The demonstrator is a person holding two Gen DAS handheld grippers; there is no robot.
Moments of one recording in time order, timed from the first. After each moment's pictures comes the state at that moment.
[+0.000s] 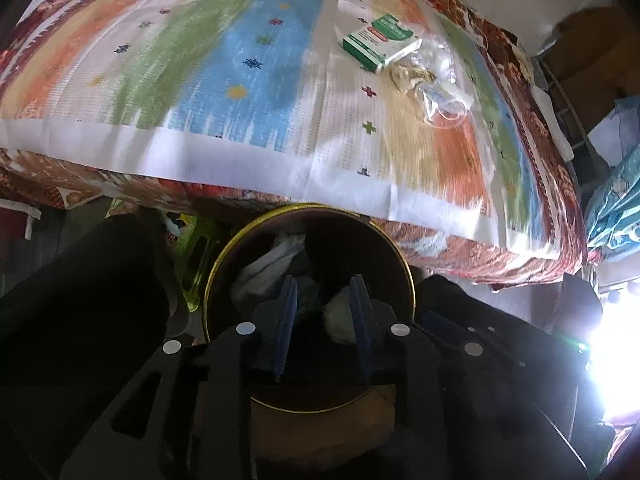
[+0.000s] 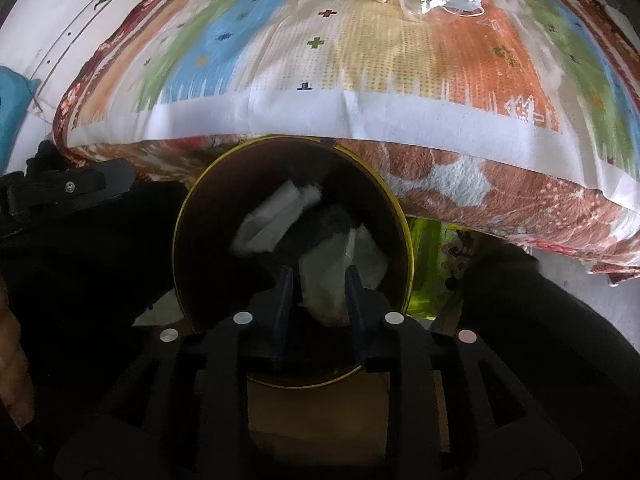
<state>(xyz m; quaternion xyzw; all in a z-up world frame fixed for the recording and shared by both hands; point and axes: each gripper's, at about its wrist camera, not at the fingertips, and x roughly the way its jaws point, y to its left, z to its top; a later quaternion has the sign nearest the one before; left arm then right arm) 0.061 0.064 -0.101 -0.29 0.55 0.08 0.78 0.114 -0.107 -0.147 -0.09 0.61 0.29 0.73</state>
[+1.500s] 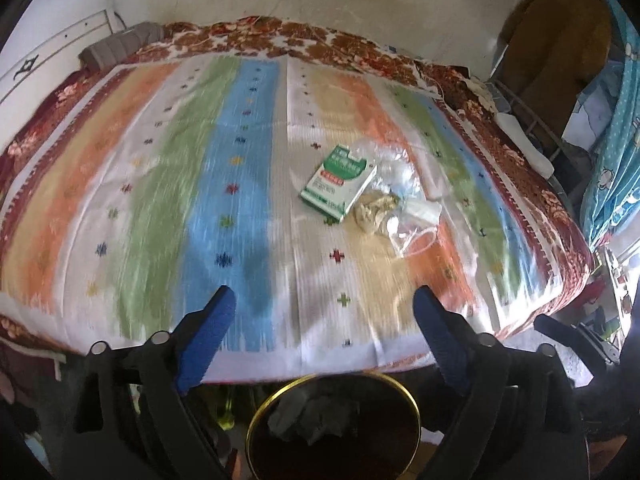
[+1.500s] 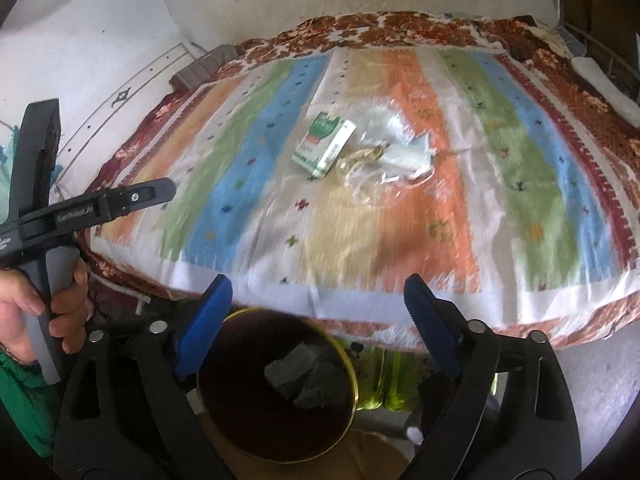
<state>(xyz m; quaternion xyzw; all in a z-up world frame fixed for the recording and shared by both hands) 0.159 0.097 -0.016 -0.17 0.44 0.06 0.88 0.190 -0.141 -0.020 -0.02 0.46 0.30 0.84</state>
